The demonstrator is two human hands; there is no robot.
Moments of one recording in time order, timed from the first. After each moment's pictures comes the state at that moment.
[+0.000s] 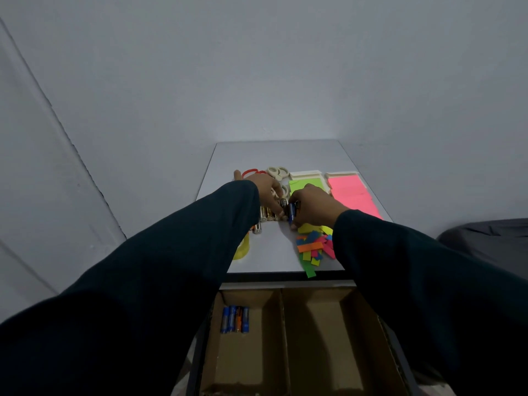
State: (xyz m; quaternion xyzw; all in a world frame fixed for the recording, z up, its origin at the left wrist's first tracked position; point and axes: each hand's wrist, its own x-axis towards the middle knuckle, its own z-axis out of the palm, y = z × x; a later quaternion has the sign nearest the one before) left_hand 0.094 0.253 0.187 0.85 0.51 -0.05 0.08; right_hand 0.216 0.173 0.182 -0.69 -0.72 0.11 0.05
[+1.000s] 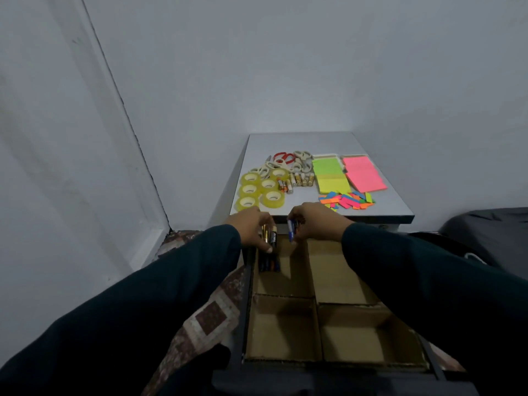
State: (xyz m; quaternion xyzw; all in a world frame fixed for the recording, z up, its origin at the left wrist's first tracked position) left_hand -0.044 0.066 0.159 0.86 0.49 -0.01 0.15; right_hand 0.125 0.026 0.175 -0.66 -0.73 0.16 0.06
